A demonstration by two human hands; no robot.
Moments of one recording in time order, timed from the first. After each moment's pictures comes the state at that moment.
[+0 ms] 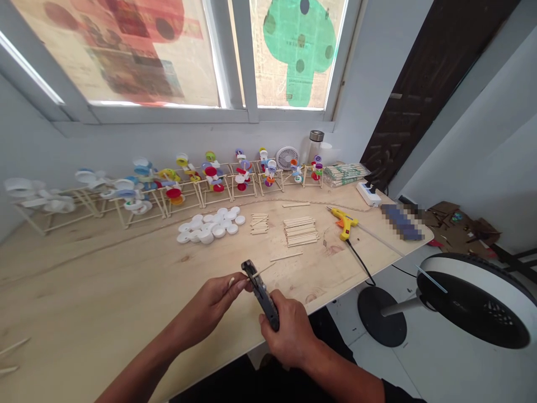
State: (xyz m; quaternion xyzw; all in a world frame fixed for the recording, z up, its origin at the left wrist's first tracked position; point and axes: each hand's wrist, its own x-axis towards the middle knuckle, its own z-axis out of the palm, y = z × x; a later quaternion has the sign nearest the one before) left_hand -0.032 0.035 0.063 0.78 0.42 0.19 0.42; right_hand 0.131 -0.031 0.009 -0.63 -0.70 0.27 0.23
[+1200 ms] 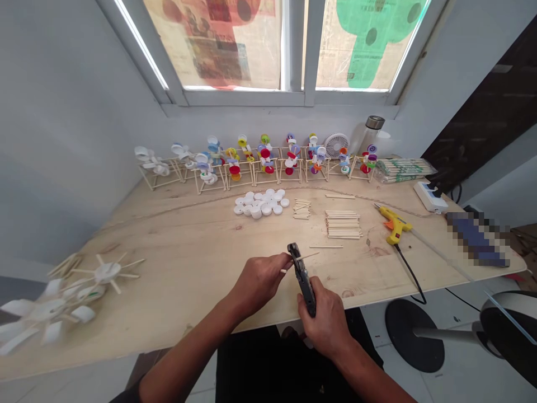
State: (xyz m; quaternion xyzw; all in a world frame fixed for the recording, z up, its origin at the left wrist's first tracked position) left_hand -0.033 0.024 0.035 0.87 0.43 0.23 0.07; right_hand 0.130 -0.032 0.001 -0.62 -0.72 0.23 0.23
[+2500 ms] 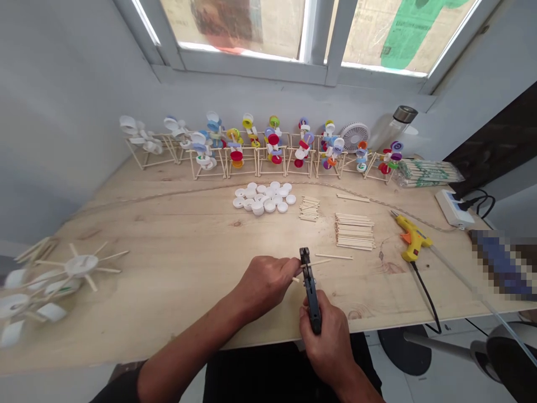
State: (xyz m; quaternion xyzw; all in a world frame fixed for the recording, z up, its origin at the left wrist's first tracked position) left_hand -0.032 0.052 0.020 0.88 0.41 0.22 0.02; right_hand 0.127 -0.017 -0.002 -0.63 -0.67 0.32 0.23
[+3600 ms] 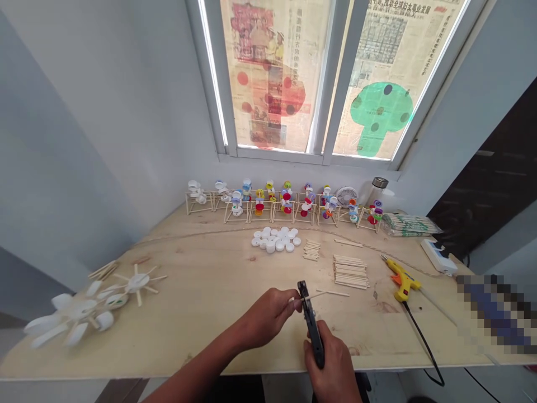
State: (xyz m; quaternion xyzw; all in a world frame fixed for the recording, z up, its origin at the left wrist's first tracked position) left_hand -0.036 0.013 0.067 0.83 0.43 0.23 0.27; right_hand 0.132 -0.032 -0.017 -0.58 -0.73 0.21 0.31
